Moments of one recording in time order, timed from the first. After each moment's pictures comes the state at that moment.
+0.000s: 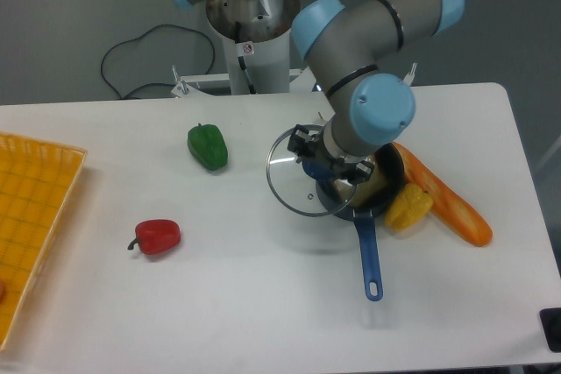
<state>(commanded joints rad) 2.61 -1.93 -1.47 -1.64 1.48 1.03</state>
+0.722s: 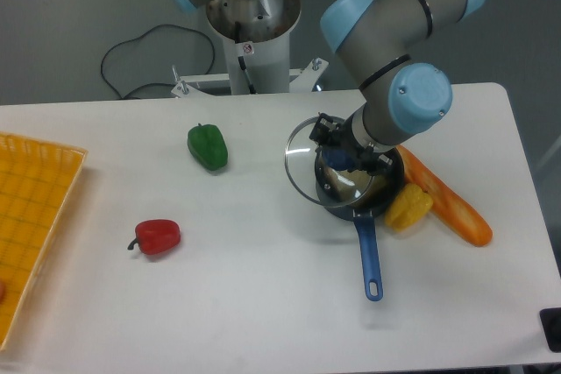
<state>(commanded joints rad) 2.67 -1.93 -1.47 -1.68 1.49 1.12</state>
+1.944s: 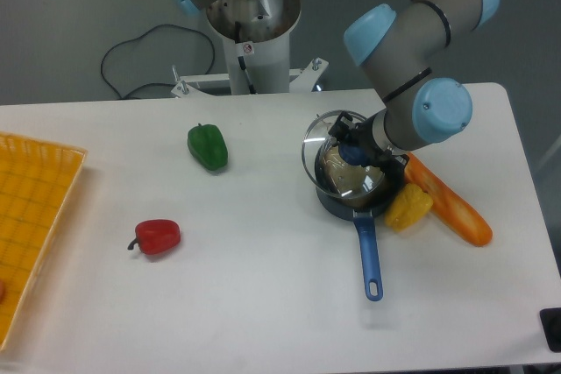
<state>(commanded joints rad) 2.70 -2.00 -1.49 -1.66 1.56 1.17</state>
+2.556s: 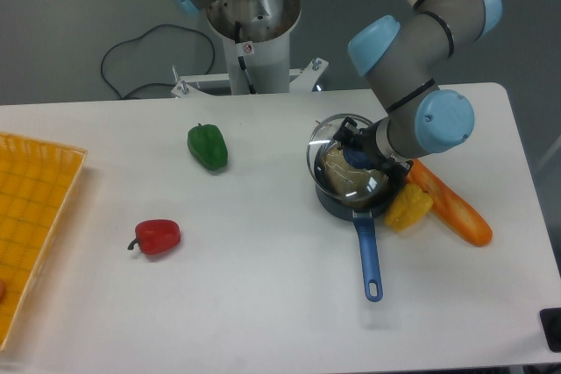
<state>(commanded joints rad) 2.70 -2.01 -1.48 -1.66 1.56 1.17</state>
